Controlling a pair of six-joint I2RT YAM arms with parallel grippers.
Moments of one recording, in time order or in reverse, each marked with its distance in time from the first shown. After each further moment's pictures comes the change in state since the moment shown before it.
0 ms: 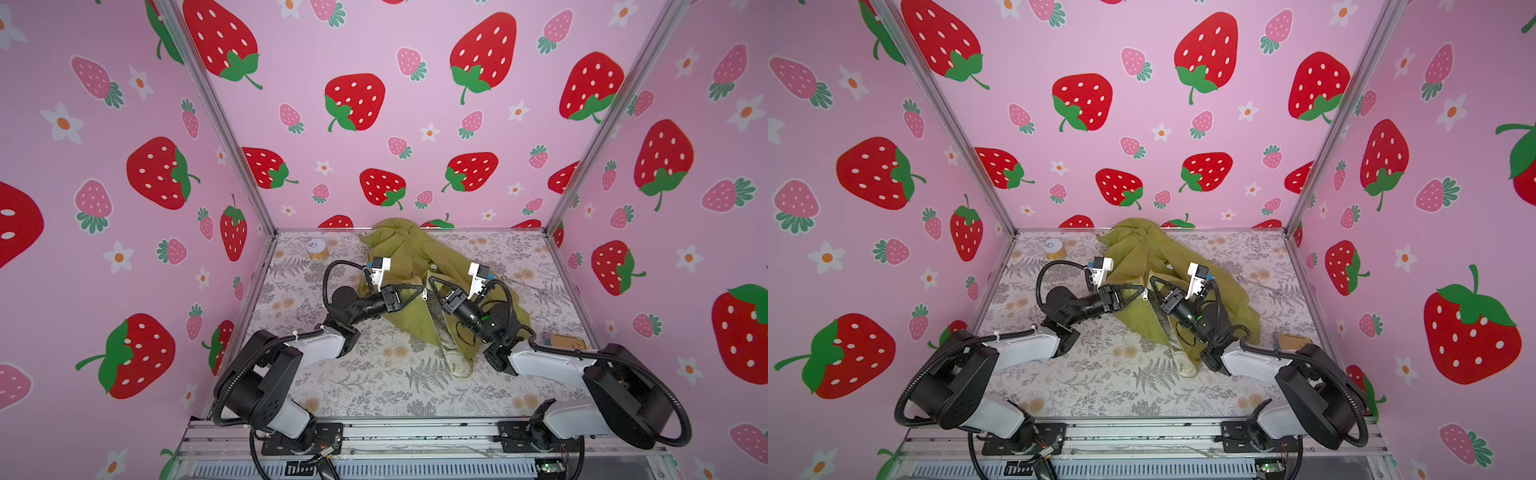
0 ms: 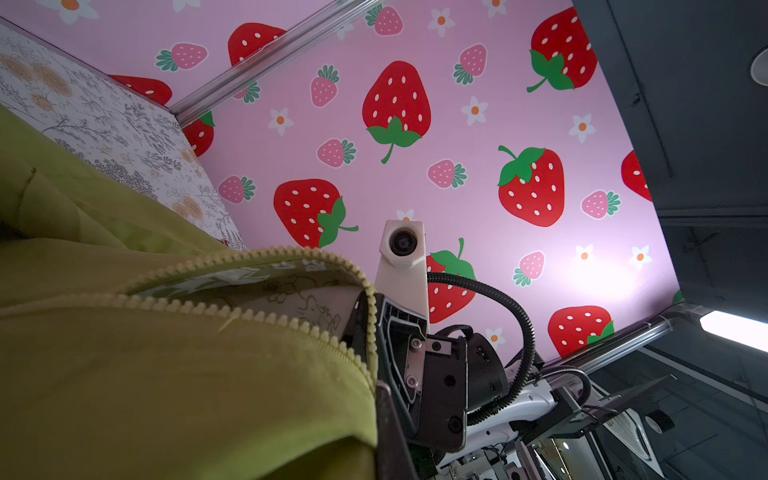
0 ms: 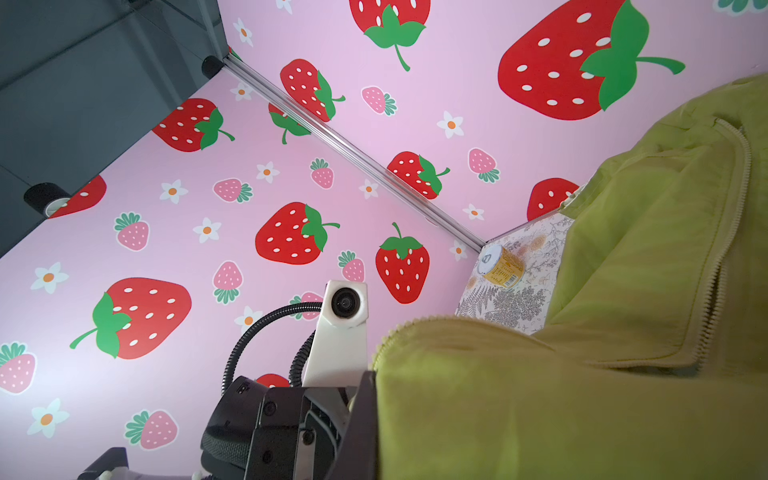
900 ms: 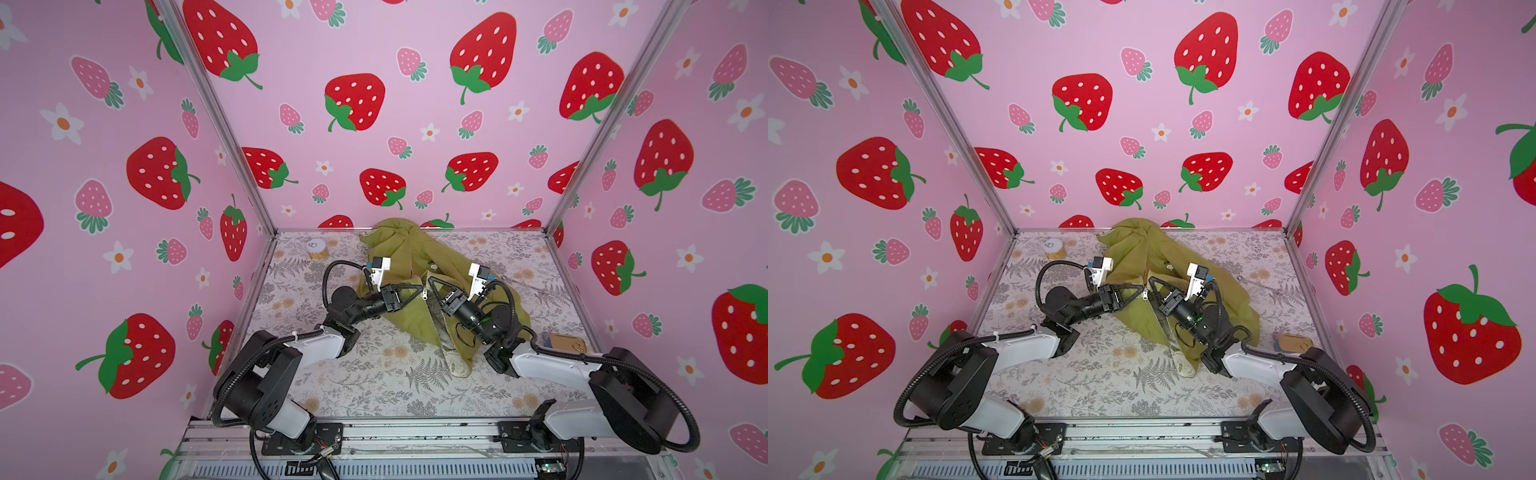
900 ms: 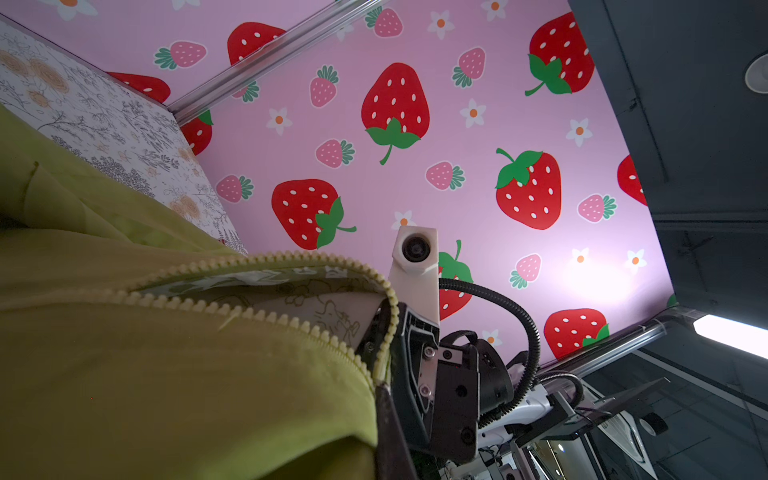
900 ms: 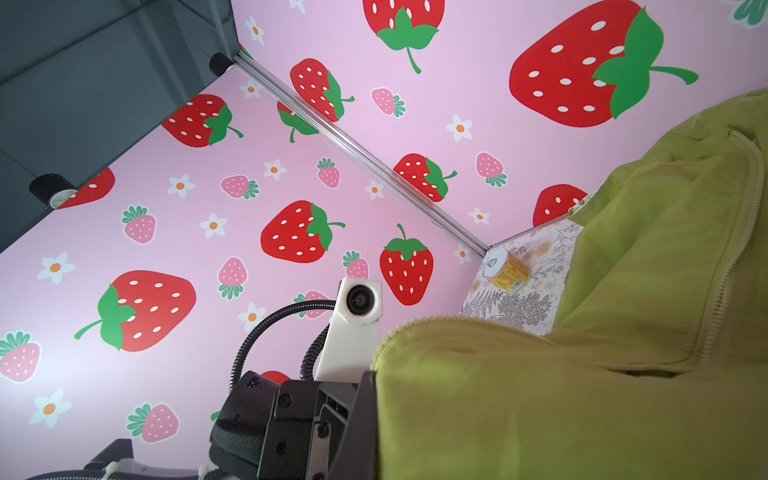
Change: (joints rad) left arm 0.001 -0.003 0.000 0.007 -0.002 -0.022; right arm 0.027 -0.035 -0.003 -0.014 0.021 -0.029
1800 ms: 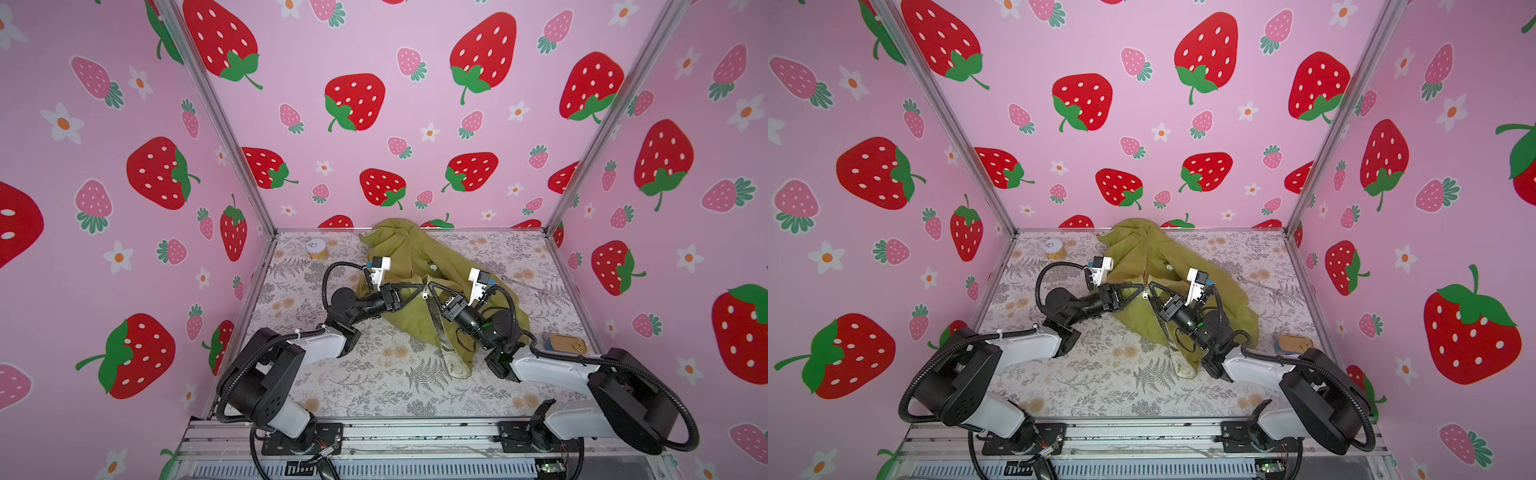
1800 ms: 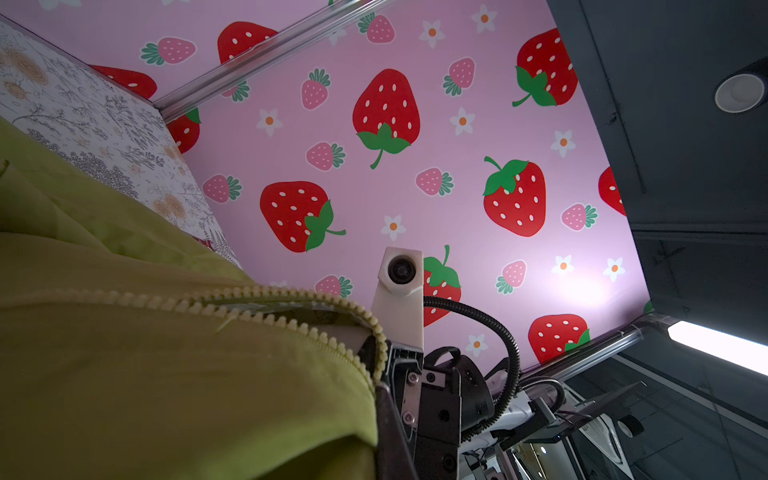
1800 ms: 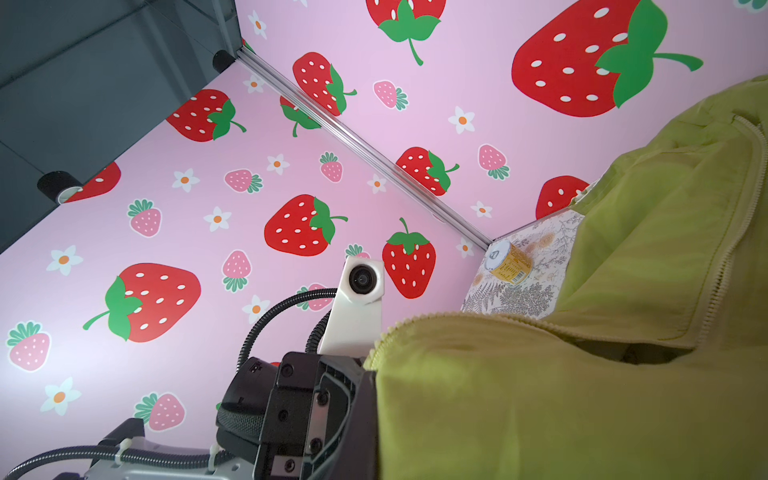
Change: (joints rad) left arm 0.002 0.023 0.000 0.061 -0.003 -0.056; right arm 0.019 0.001 -0.053 0.052 0.006 0.002
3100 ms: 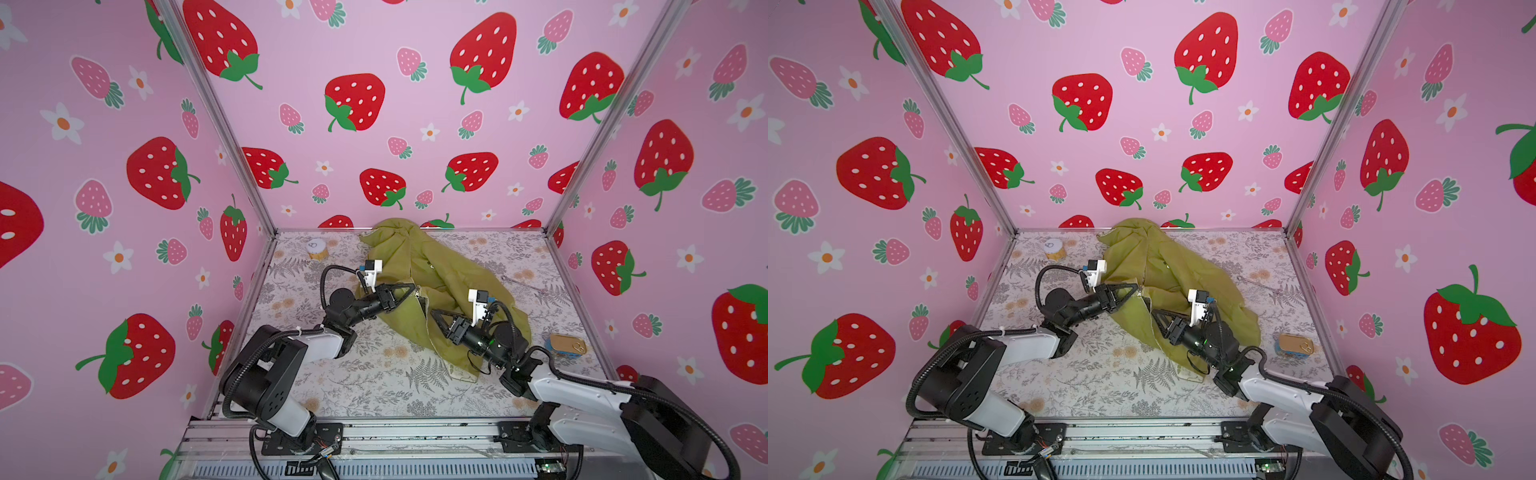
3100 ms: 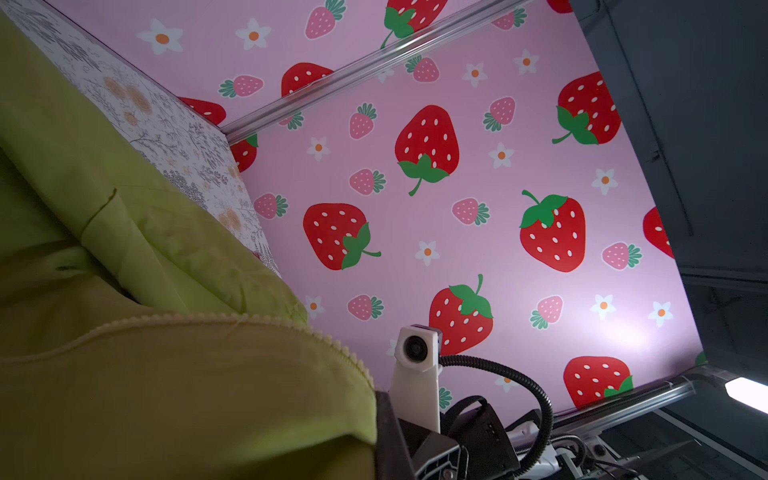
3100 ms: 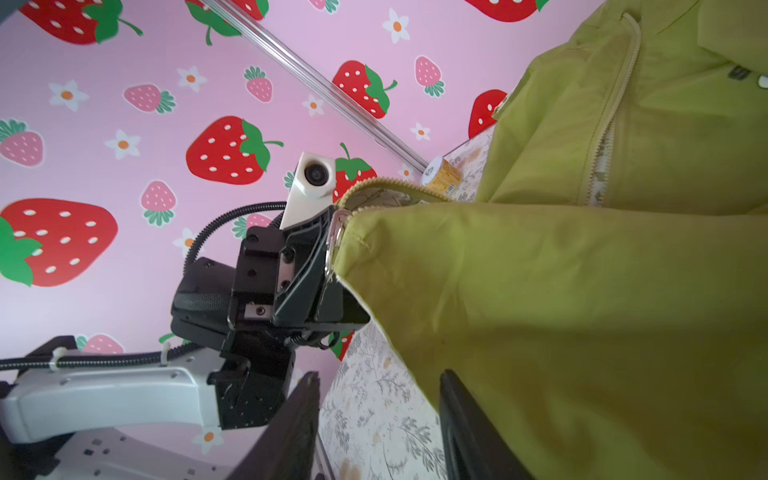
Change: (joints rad) left arm 0.043 0.020 -0.049 -0.045 -0.062 0.031; right arm 0.023 -0.265 -0.145 -0.406 -0.024 -0.093
